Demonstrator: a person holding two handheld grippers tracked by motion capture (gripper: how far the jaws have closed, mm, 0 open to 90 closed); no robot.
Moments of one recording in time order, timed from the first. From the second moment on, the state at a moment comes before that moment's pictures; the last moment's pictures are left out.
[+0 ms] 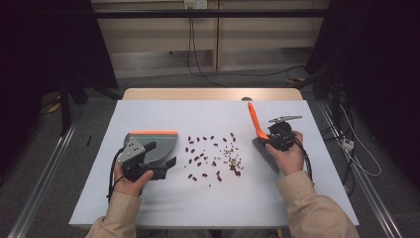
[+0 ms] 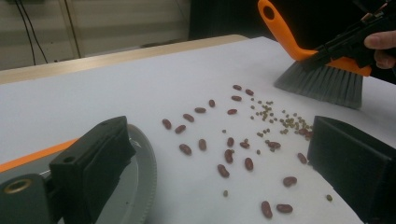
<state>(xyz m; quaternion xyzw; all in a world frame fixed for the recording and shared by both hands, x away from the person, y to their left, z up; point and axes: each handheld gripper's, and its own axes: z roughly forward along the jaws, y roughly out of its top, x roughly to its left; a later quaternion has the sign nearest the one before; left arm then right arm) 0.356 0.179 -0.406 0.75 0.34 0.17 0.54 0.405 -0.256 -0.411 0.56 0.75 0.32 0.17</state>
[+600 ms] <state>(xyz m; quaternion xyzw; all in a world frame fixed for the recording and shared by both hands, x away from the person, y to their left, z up) 0.354 0.177 -0.407 0.75 0.35 0.16 0.54 0.377 -0.274 -0.404 0.55 0.75 0.33 0.19</state>
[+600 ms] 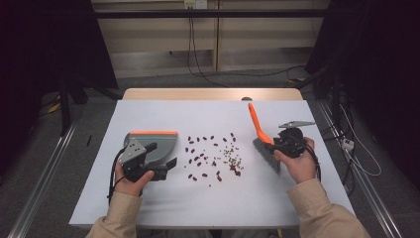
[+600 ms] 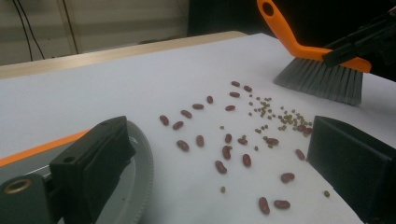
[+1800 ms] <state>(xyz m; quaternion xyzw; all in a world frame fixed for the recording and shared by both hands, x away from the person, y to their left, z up) 0.347 0.206 -0.415 0.75 0.35 0.16 0.53 0.384 -0.262 -0.411 0.54 0.73 0.37 0.19</state>
